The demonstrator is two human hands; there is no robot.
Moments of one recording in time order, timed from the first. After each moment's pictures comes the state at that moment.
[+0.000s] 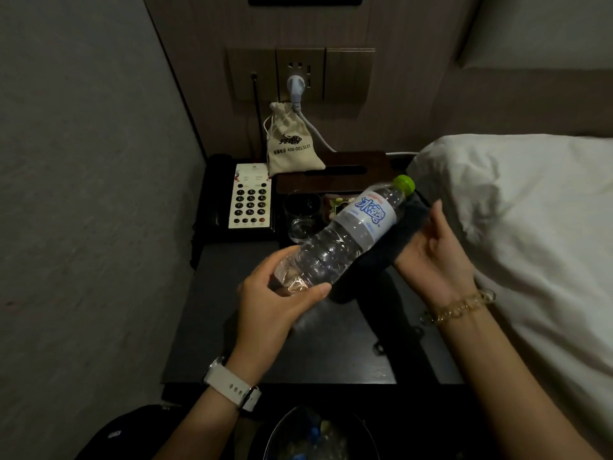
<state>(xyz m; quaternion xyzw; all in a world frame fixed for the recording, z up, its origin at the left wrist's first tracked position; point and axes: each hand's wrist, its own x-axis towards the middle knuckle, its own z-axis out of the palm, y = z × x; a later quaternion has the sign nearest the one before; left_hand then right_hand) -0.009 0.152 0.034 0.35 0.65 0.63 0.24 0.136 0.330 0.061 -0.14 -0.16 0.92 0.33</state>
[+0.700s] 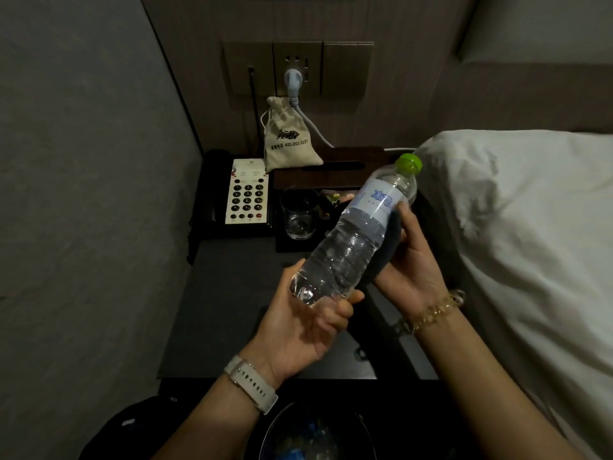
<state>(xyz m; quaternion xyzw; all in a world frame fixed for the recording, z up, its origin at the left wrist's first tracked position) 0.010 0.165 0.043 -0.04 0.22 0.57 0.79 0.119 0.303 0.060 -0.10 -0.18 0.95 0.25</state>
